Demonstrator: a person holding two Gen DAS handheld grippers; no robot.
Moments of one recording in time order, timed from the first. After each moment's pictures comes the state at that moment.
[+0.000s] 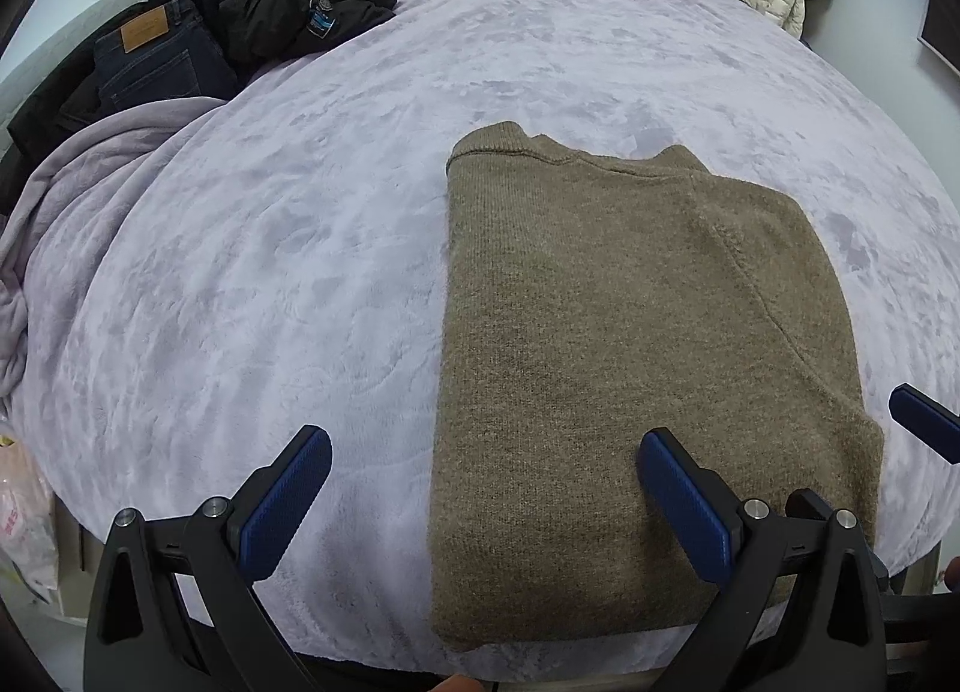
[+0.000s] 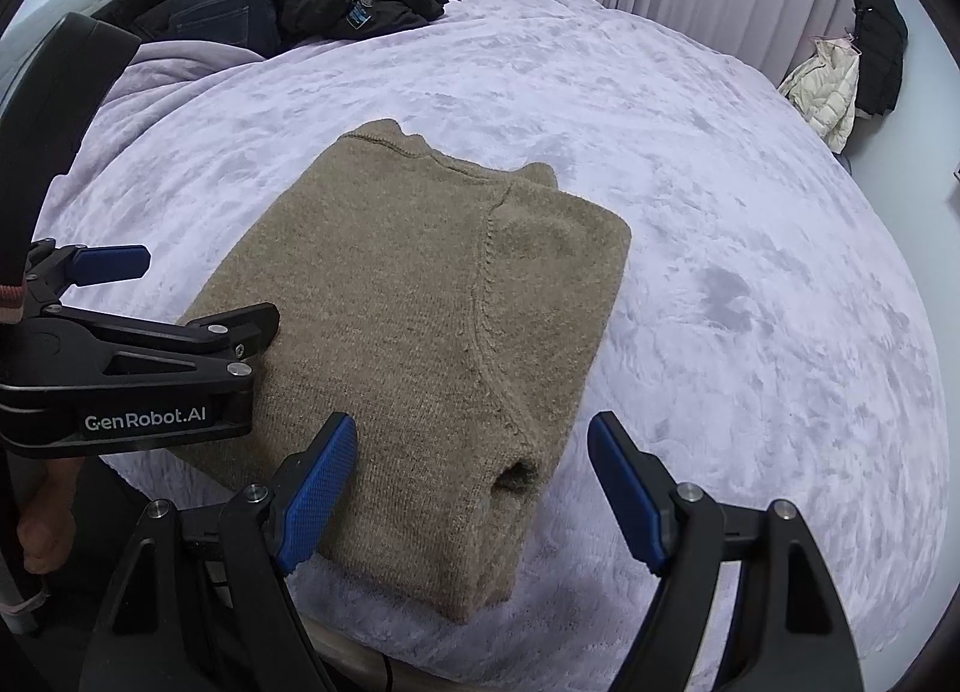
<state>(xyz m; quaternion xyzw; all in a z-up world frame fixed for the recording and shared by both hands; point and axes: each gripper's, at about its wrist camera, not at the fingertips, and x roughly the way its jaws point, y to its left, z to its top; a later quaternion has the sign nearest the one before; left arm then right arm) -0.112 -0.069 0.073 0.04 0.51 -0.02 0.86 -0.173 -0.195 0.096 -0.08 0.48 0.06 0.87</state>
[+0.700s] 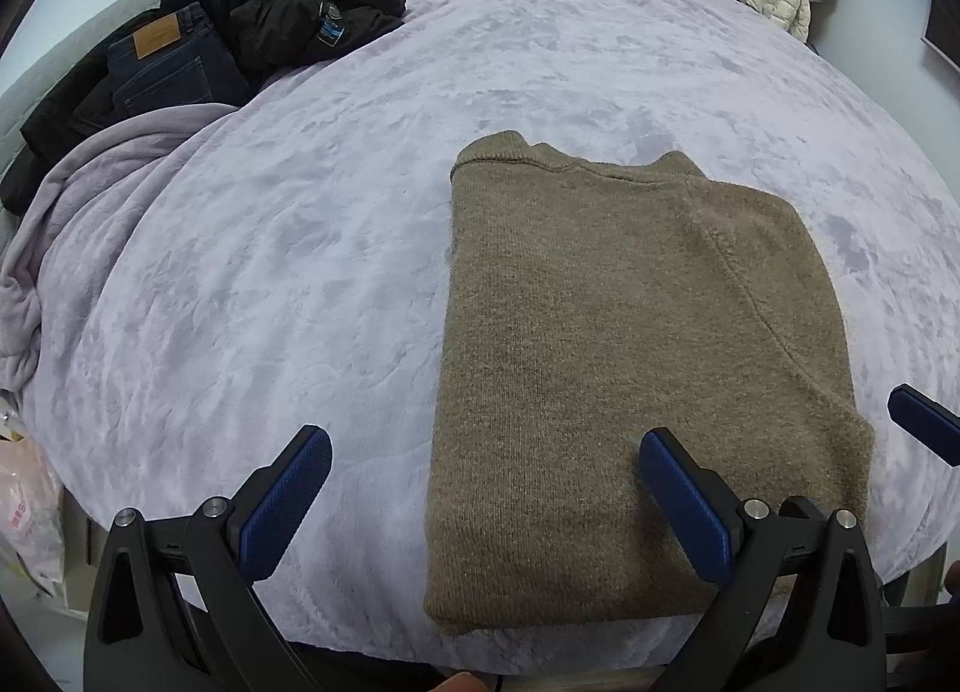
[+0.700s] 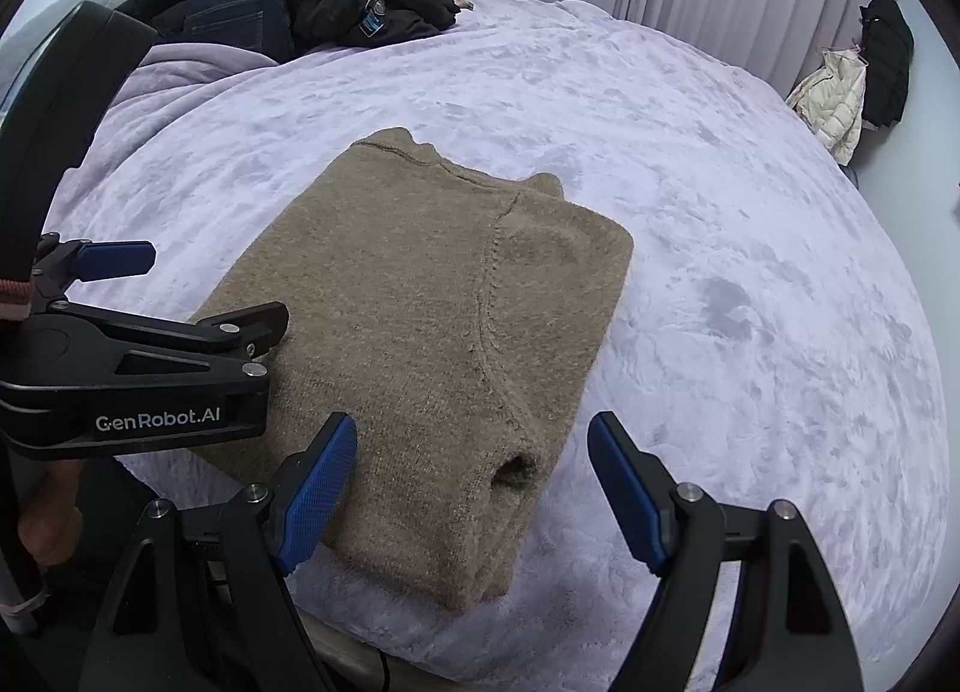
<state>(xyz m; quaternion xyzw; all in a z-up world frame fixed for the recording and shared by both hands) -0.120 -0.075 0.080 0.05 0.50 -0.01 0.86 -0.177 -0.196 0.101 -0.09 0.47 0.07 0.87</state>
